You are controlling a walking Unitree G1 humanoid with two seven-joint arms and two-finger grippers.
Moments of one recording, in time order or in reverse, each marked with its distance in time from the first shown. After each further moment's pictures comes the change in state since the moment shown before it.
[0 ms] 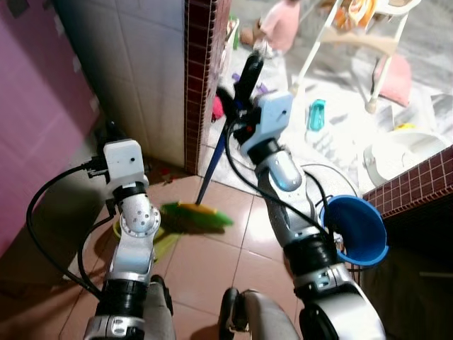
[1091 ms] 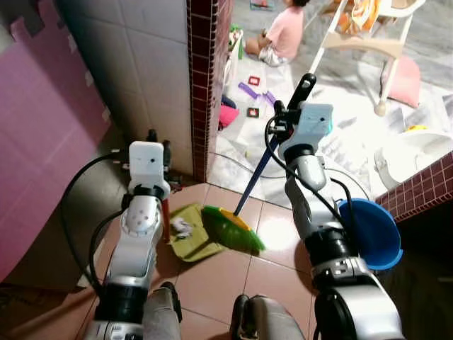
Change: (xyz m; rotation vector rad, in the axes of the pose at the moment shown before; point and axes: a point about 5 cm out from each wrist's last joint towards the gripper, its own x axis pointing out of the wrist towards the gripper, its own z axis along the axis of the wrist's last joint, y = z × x) left arm -0.006 -0.026 -0.007 -0.116 0.167 -0.432; right arm -0.025 -0.076 -0.027 -0.071 0.177 -0.423
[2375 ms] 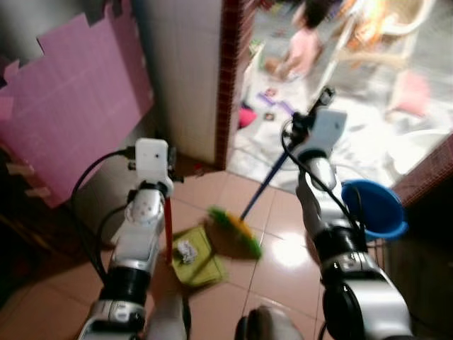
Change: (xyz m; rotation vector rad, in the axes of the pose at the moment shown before) left arm 0.019 0.000 -0.011 -0.019 0.063 -0.021; right arm -0.001 -0.031 -0.016 0.010 0.080 -0.132
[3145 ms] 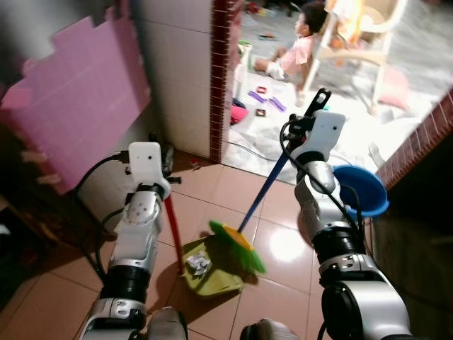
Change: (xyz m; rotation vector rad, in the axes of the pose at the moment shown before) left arm 0.000 0.004 -0.008 -0.115 0.034 0.021; right arm -0.001 0.004 -0.002 0.036 0.015 0.018
